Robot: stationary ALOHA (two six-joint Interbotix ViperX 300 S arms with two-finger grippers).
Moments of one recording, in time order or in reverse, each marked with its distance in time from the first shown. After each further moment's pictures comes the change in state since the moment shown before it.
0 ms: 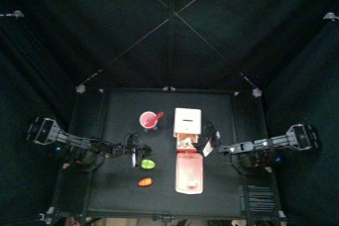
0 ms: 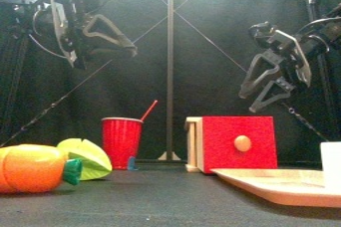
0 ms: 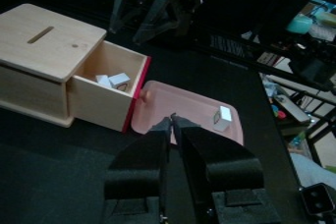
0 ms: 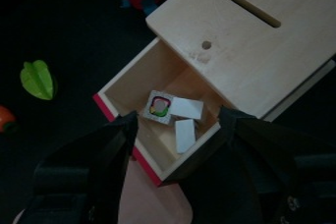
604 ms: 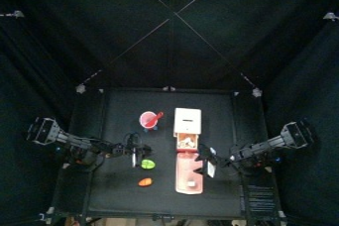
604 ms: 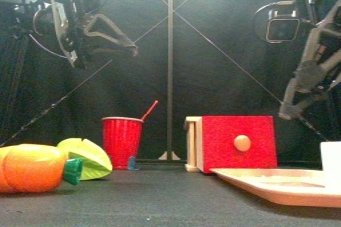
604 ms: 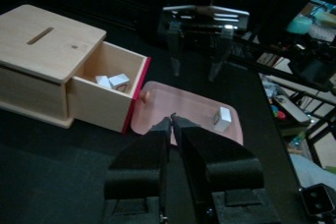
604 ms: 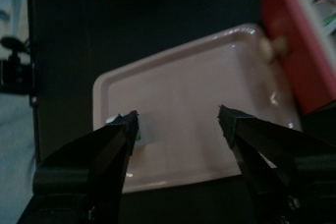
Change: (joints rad) left arm 0.000 0.002 -0.002 0.000 0.000 0.000; right arm 0.216 0.091 0.018 -0.061 -0.336 -0.003
